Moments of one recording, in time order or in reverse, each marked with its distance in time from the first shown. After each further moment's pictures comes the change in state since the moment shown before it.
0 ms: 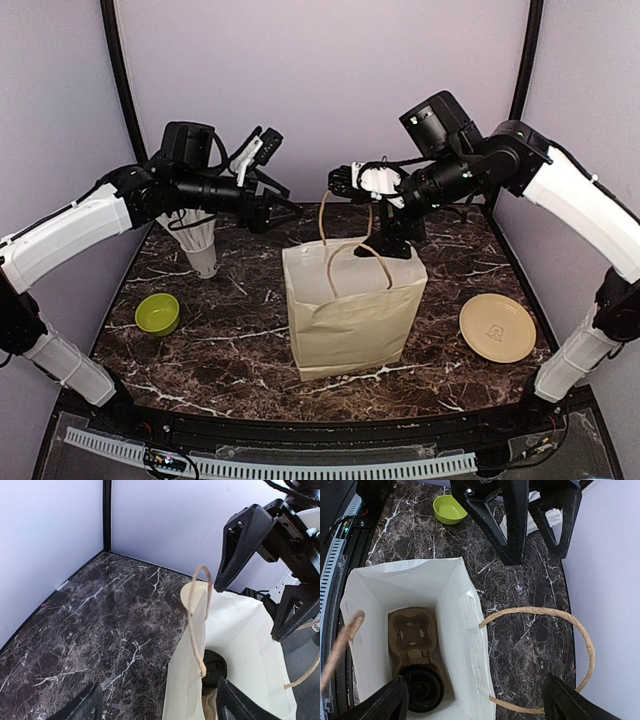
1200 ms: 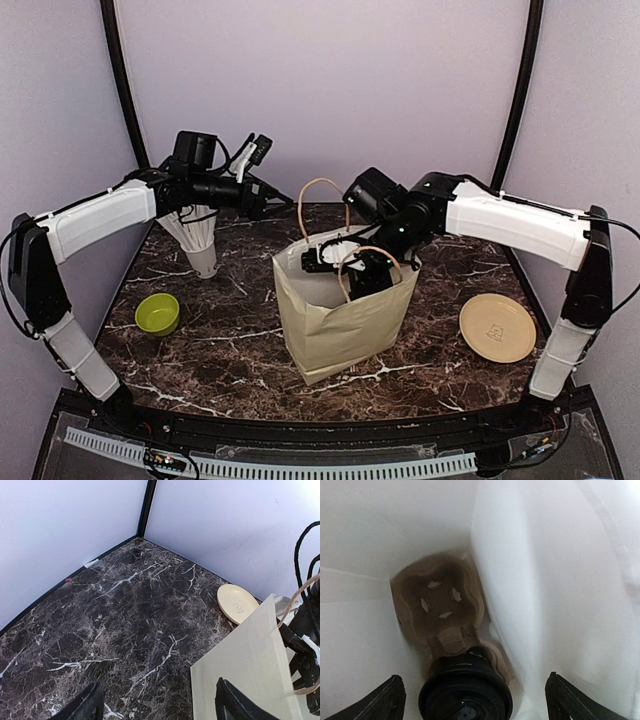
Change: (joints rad) left arm 0.190 0.202 0.024 0.121 0.105 -0.047; right arm 0.006 0.208 -0.216 0.066 -0.060 -0.026
